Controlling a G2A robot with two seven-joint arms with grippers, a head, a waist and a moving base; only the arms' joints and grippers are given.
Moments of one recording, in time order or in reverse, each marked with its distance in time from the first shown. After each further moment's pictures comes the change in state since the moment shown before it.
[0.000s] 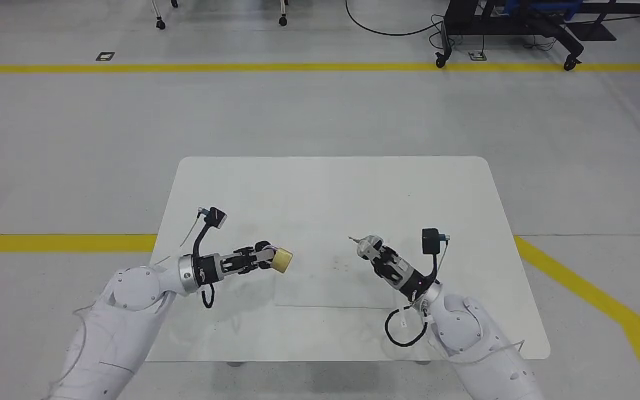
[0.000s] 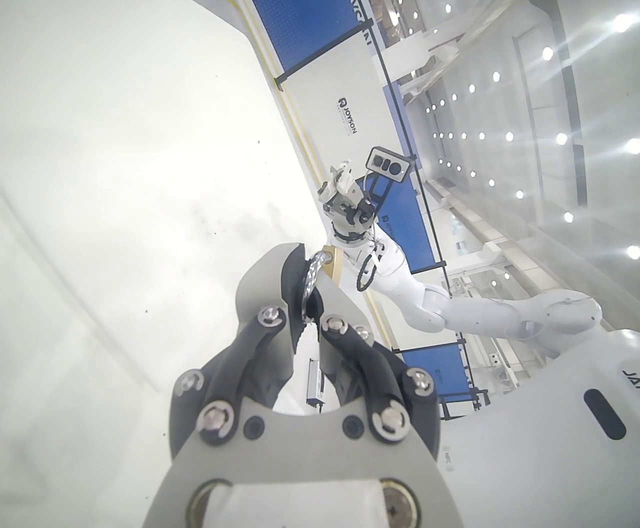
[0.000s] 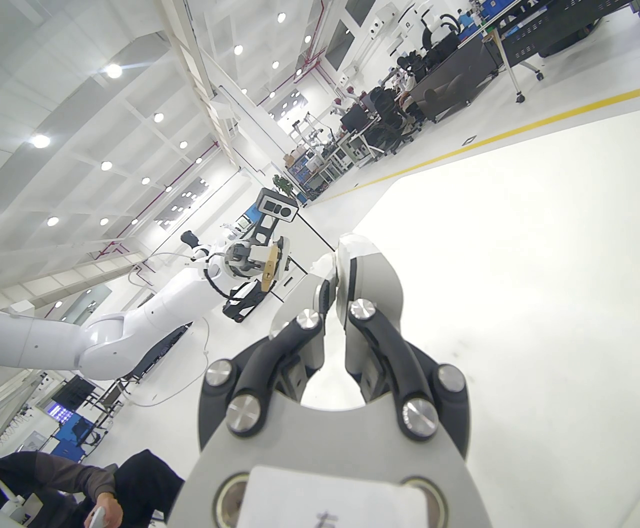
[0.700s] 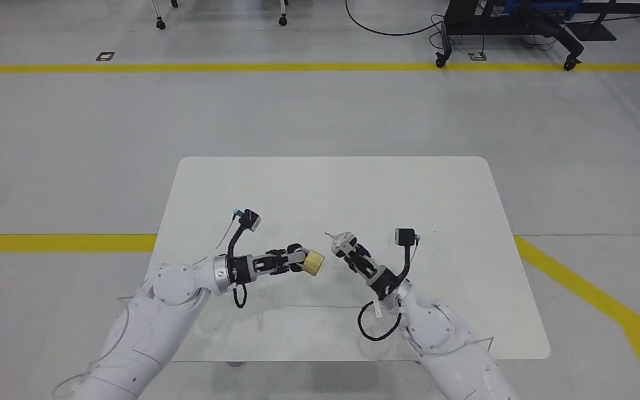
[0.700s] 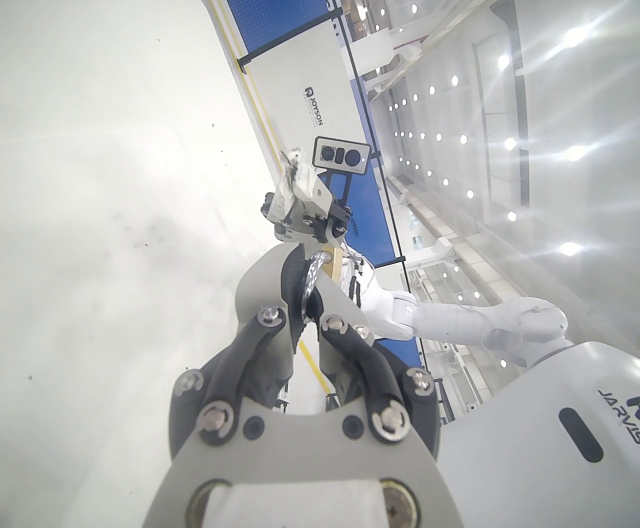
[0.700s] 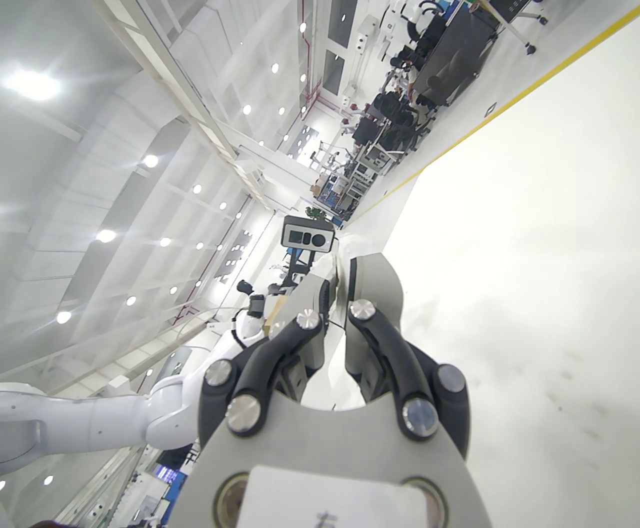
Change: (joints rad) left arm -0.103 -0.063 0.198 0.101 -0.119 0.002 0.040; right arm 0.063 -0.072 -0.131 0.057 0.315 0.090 0.062
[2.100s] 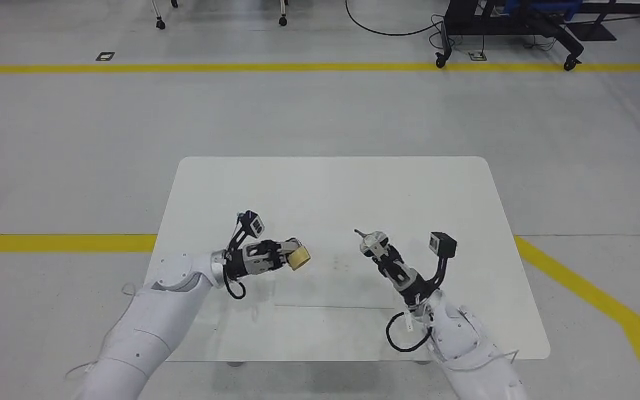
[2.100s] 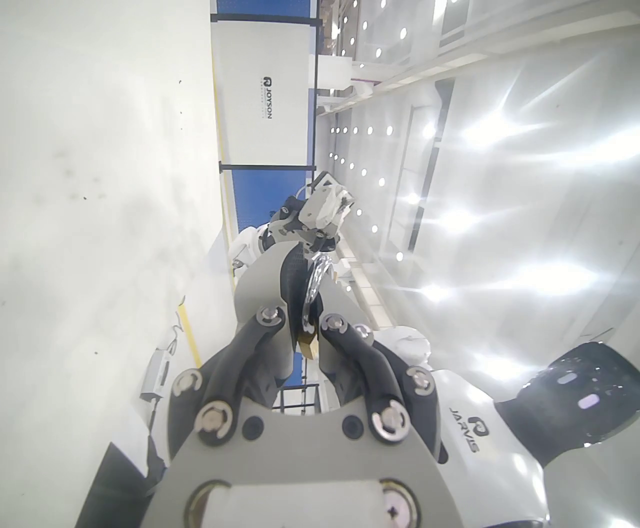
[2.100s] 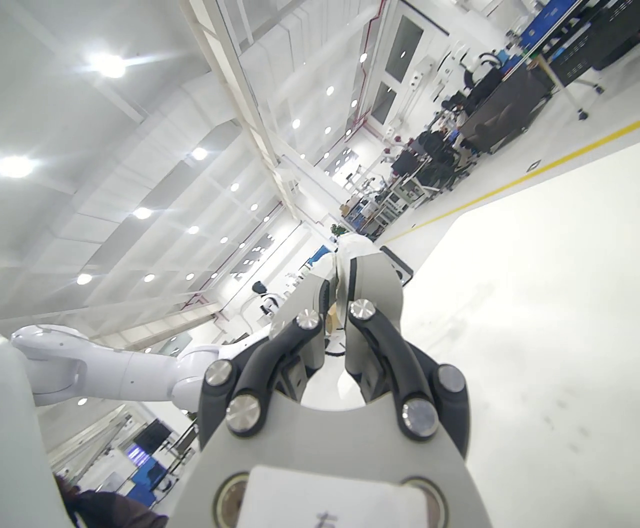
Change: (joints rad) left arm -0.102 -0.053 0.037 0.242 -0.377 0.240 -0.219; right arm -0.118 0.015 0.205 -0.080 -0.089 -0.172 -0.042
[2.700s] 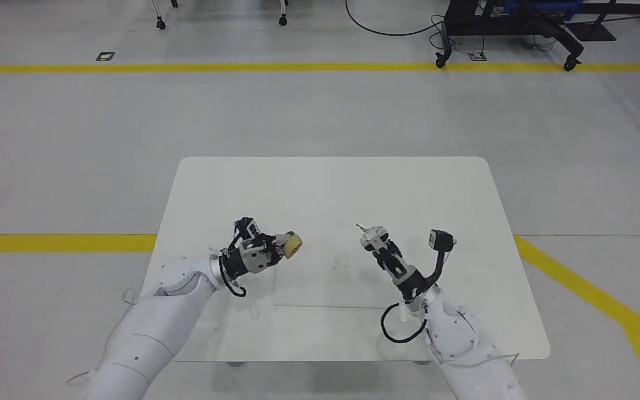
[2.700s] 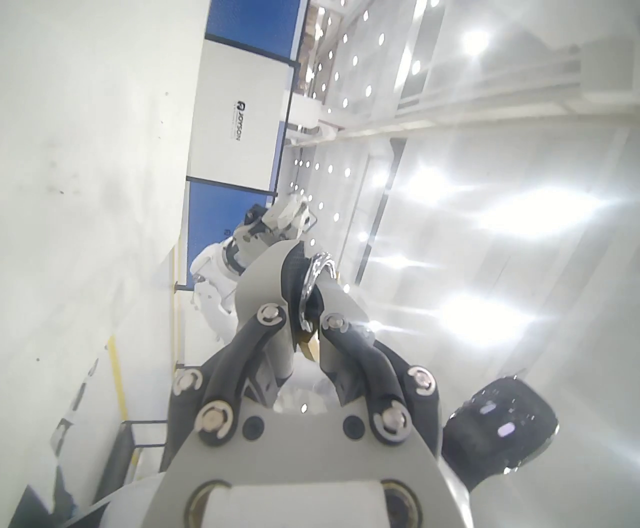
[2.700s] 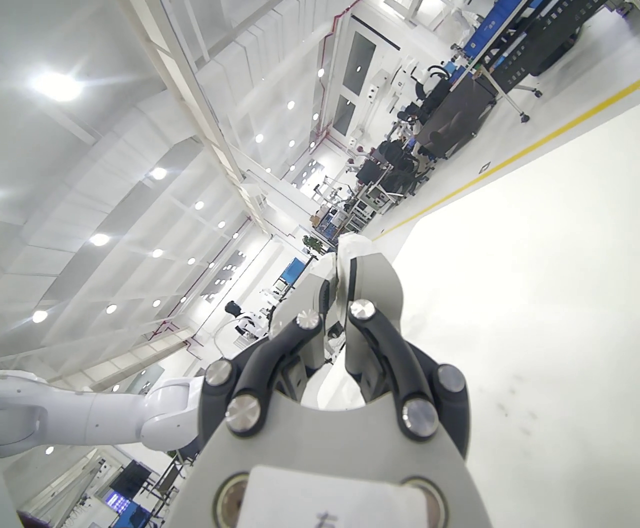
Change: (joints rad) left arm 0.021 -0.015 -0.004 0.034 -0.124 0.235 0.130; right arm -0.007 -0.012 -0.024 -0.029 -0.059 0.169 -0.054
